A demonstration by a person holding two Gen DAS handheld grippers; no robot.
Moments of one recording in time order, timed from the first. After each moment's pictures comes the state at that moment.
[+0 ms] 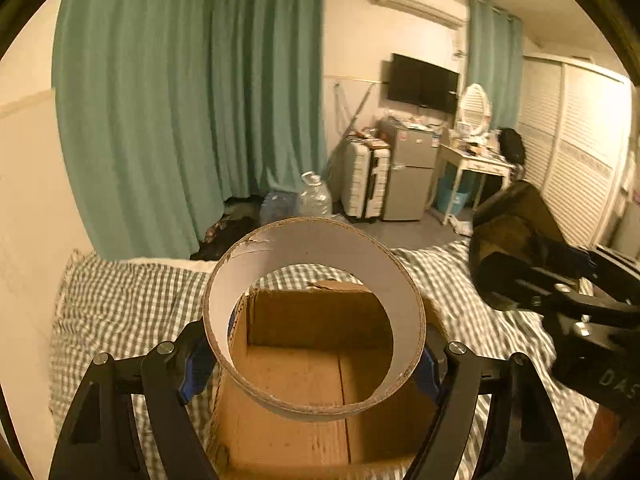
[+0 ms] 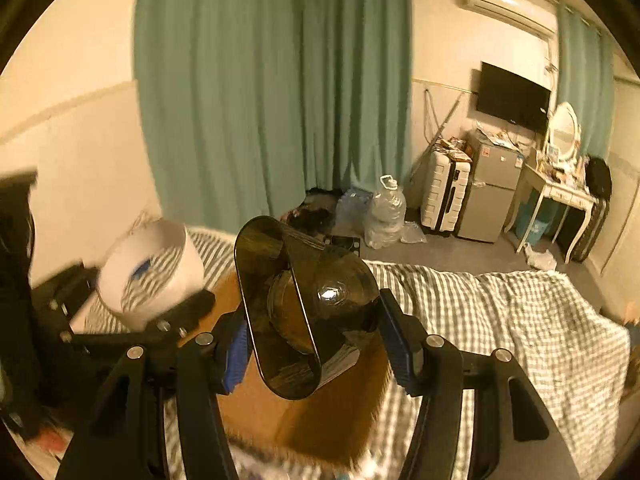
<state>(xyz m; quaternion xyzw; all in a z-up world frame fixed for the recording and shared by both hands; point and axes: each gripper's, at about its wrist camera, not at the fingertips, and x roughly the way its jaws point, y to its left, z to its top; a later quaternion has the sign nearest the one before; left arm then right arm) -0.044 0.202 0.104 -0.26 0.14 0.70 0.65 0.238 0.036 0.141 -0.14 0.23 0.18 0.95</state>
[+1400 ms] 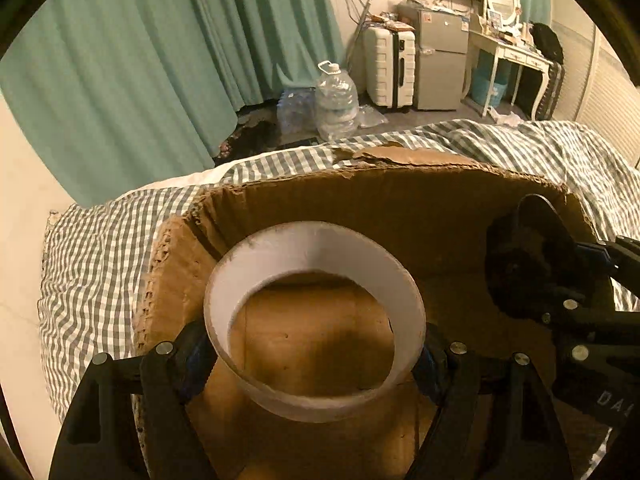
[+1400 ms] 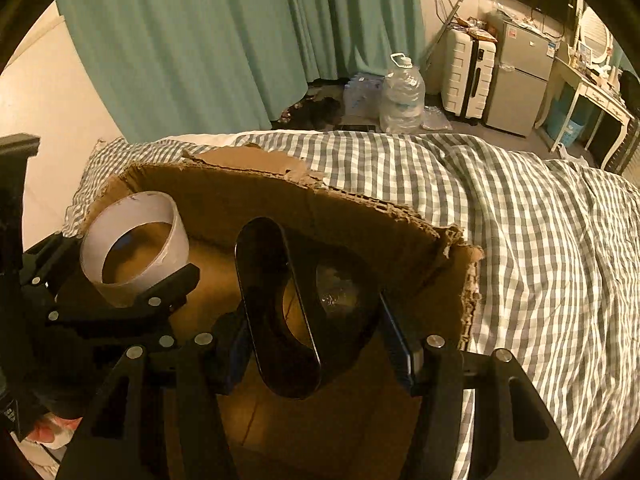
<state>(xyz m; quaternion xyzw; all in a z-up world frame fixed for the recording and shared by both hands) -0.017 0.322 -0.044 -0.32 0.33 0.65 0.60 0.379 0.014 -0.013 -0.11 0.44 0.15 0.88</state>
